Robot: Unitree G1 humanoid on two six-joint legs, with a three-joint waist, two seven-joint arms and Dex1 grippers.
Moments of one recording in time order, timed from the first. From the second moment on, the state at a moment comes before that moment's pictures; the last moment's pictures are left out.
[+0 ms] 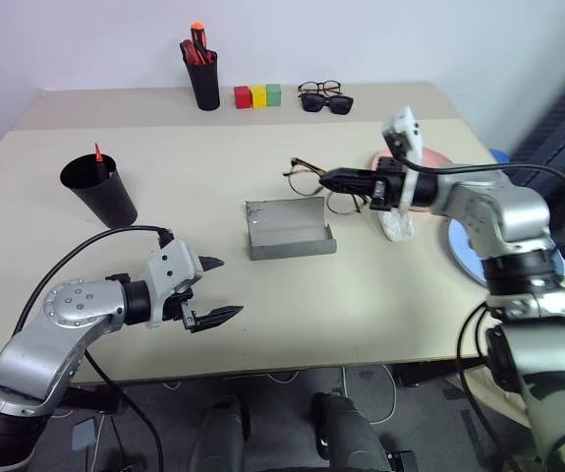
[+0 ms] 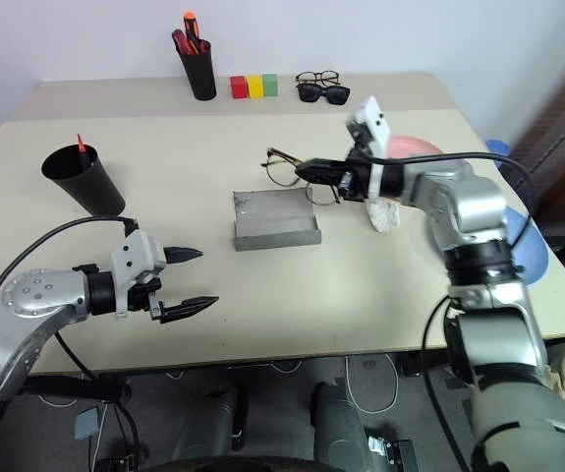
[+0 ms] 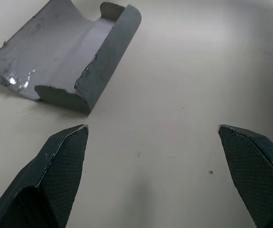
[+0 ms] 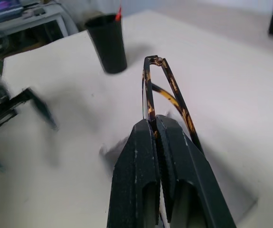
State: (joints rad) left arm -0.09 0.83 0.03 -0.52 -0.42 0.57 -0.89; right arm -0.96 -0.50 0.09 0.40 0.43 0.51 1.08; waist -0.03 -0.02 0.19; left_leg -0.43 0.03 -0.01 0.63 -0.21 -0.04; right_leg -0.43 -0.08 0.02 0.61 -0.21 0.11
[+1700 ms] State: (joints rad) left arm -1.28 0.38 -0.24 1.12 0.10 0.14 -0.58; right arm 0.11 -0.68 -0.38 -0.48 0.35 0.58 0.82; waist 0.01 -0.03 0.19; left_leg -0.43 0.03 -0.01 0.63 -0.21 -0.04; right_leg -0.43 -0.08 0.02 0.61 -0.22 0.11
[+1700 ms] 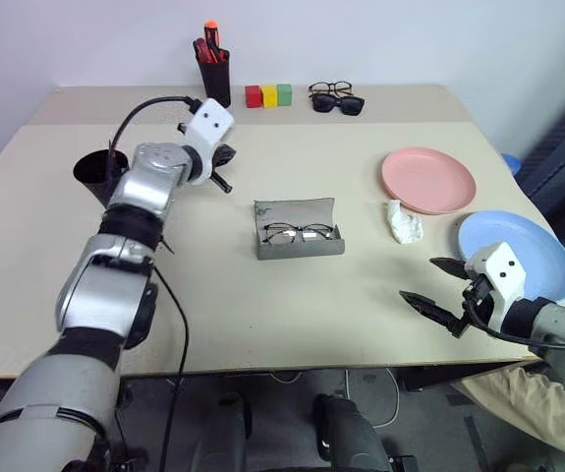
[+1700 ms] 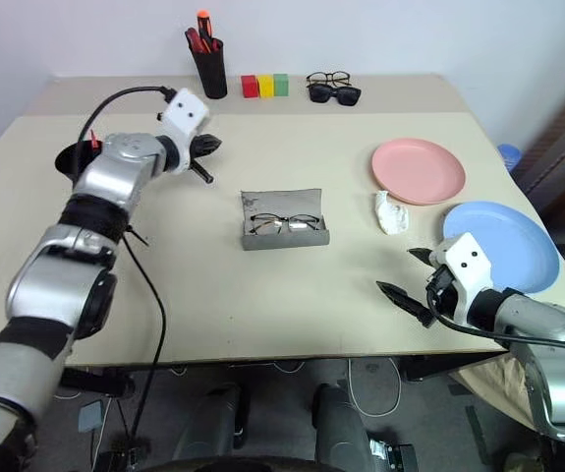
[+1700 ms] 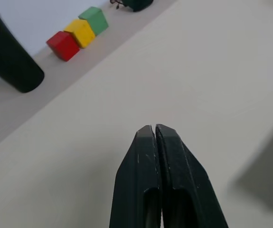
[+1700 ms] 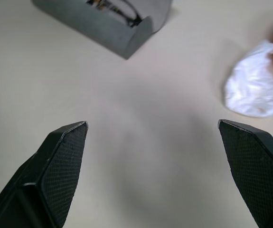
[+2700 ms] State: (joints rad) left arm -1.19 0.28 -0.21 1.11 0.16 -0.02 -1.39; right arm 0.10 -0.65 -0.37 -0.44 0.37 0.53 0.65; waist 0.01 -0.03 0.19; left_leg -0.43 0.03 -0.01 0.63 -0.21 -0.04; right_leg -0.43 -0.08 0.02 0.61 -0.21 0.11
